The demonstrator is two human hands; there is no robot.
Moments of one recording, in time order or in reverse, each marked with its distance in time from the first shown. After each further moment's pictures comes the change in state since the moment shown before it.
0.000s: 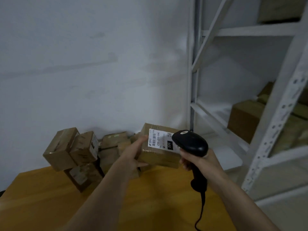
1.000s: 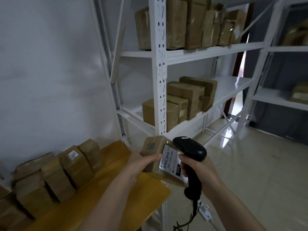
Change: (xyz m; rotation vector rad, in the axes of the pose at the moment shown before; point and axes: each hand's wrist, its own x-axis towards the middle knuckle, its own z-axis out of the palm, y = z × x) left_hand -0.149 -0.098 0.155 0.511 -0.581 0.351; right_hand -0.218 0.001 -0.092 0.101 0.634 -0.034
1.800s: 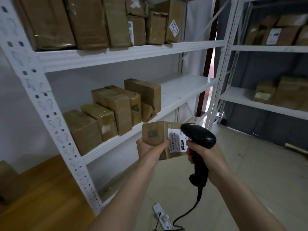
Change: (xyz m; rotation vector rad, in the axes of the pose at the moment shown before) left_hand 0.145 0.106 0.356 -0.286 0.178 0.085; right_hand 0.140 -0.082 -0.319 0.007 0.152 -0.130
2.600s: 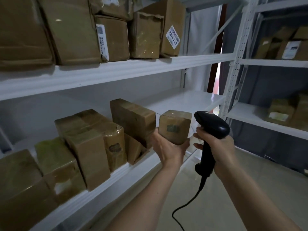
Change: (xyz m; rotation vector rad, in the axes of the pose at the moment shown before) left_hand 0.208 0.031 0.172 0.153 0.258 0.454; right_hand 0.247 -0.035 -0.017 0.094 0.169 -0.130
